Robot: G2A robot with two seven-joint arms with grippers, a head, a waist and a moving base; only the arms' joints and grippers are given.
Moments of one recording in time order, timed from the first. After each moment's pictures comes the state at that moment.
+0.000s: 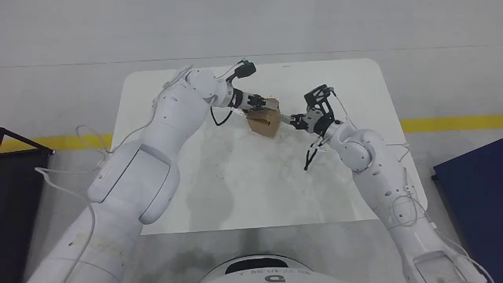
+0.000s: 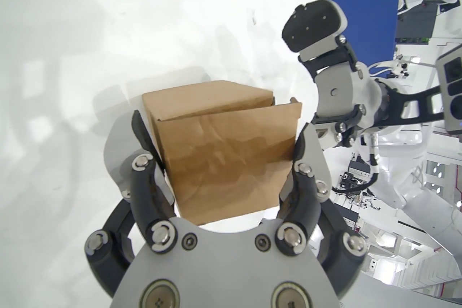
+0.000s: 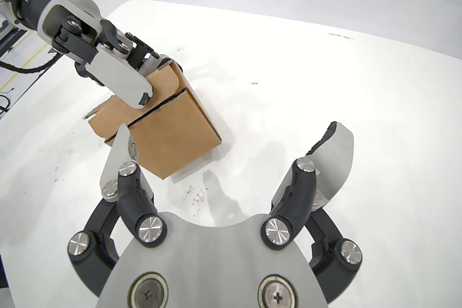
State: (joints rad) left arm 0.38 -1.65 -0.86 -0.18 0.22 -0.50 -1.07; right arm -1.23 -1.20 1.21 -1.34 -0.93 -0.45 0.28
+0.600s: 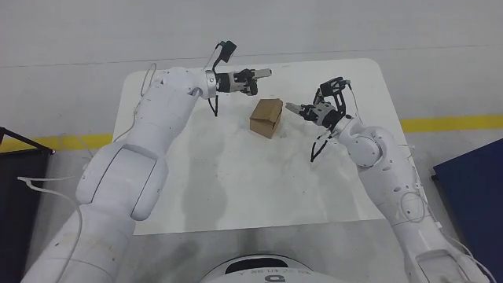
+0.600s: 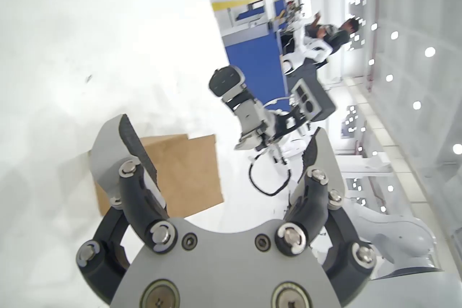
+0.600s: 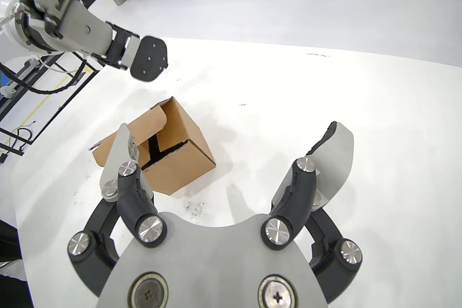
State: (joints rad) left arm 0.38 -1.60 -1.02 -0.15 -0.12 -0.62 -1.08; right arm -1.22 -1.20 1.27 -1.32 -0.81 -0.47 0.26
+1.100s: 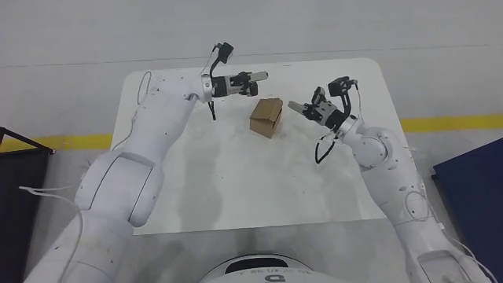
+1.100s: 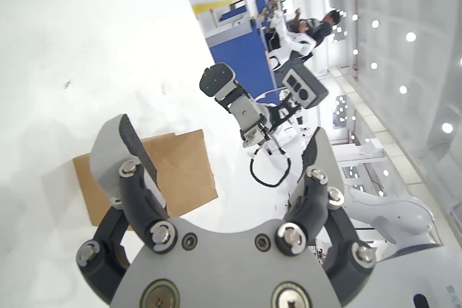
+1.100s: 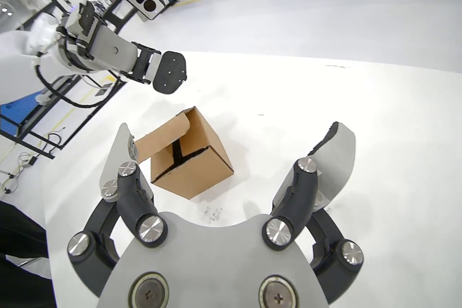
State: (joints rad) left arm 0.49 -1.54 -1.09 -0.30 -0.21 -0.70 -1.13; right arm -1.23 -1.19 1.30 -1.30 -0.69 -0.63 0.23
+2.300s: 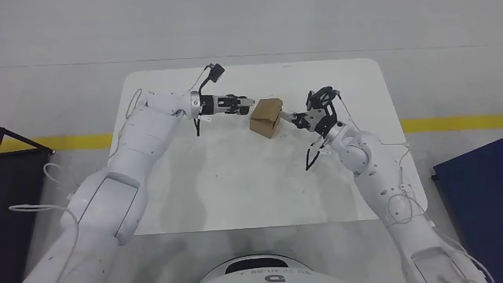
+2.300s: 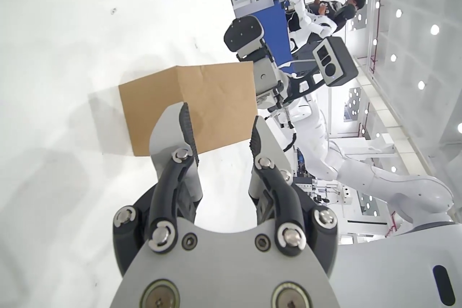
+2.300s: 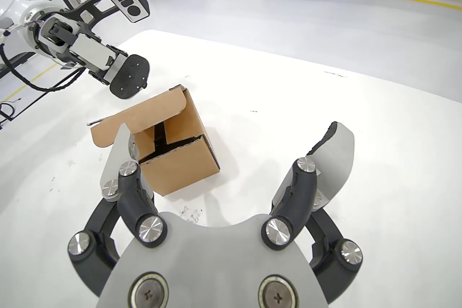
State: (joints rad) left arm 0.60 -1.43 -0.98 -0.45 -0.16 -0.64 -1.17; right arm -1.21 -1.20 1.19 -1.24 -1.02 -0.55 0.01
